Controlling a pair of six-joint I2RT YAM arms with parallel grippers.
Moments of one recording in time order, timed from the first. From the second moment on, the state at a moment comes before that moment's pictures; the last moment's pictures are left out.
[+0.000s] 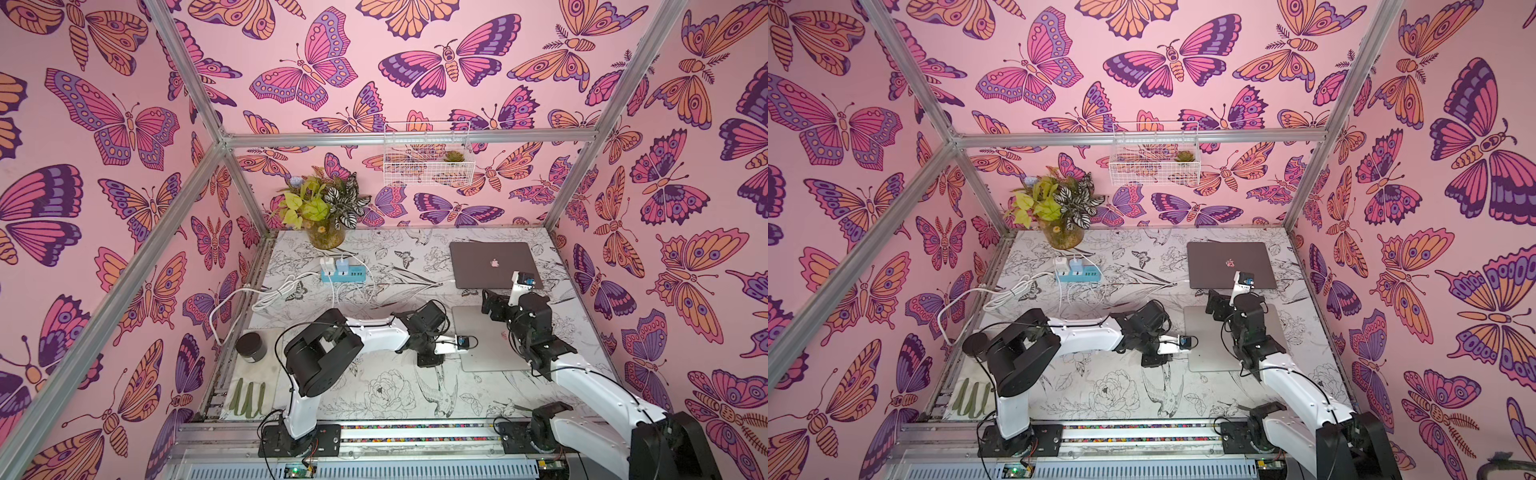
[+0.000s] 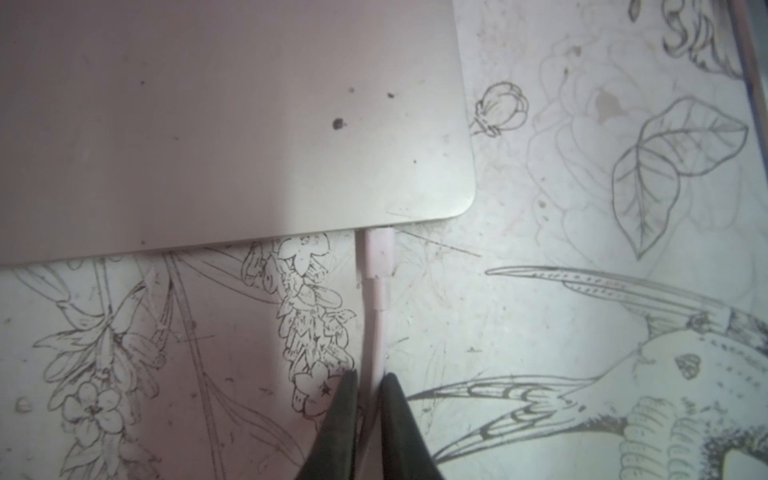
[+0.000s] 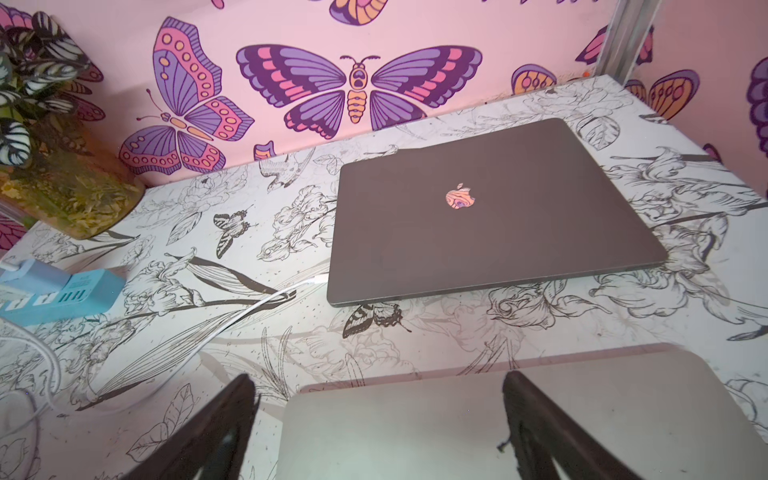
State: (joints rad) left arm -0.95 1.93 1.13 -0.29 0.35 0.64; right arm 0.28 1.00 0.40 0.24 0.19 0.34
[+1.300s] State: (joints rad) left arm -0.74 1.30 0.92 -0.16 0.15 0.27; right arm 0.34 1.11 0.60 0.17 0.10 0.32
